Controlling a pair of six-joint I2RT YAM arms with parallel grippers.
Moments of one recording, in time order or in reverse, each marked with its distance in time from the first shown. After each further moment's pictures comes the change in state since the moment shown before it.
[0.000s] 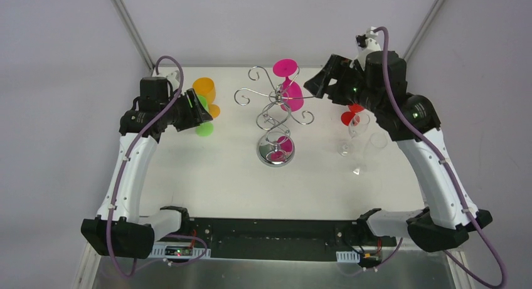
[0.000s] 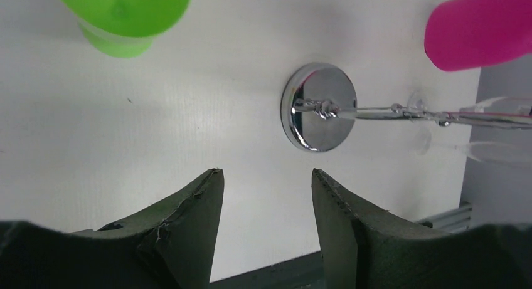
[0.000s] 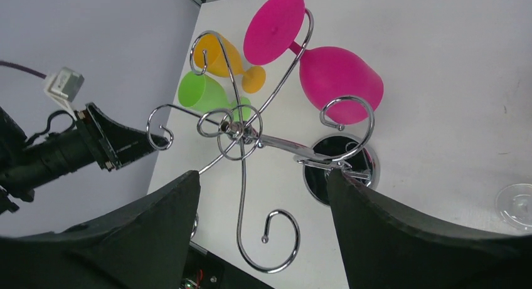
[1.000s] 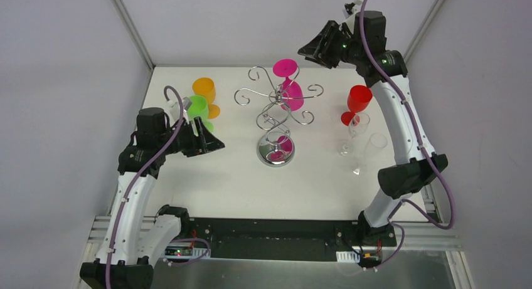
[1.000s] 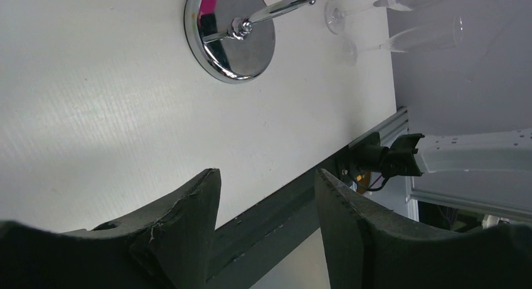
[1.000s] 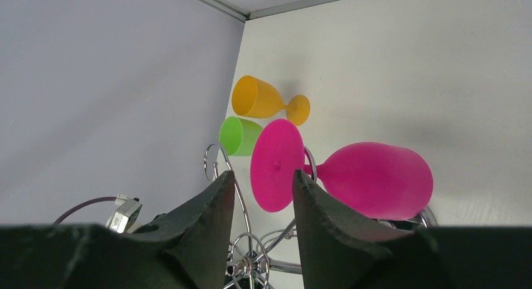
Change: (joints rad) left arm 0.000 -0.314 -0.304 0.056 0.395 -0.019; right arm -0.256 0.454 0.308 0.143 -0.398 0.141
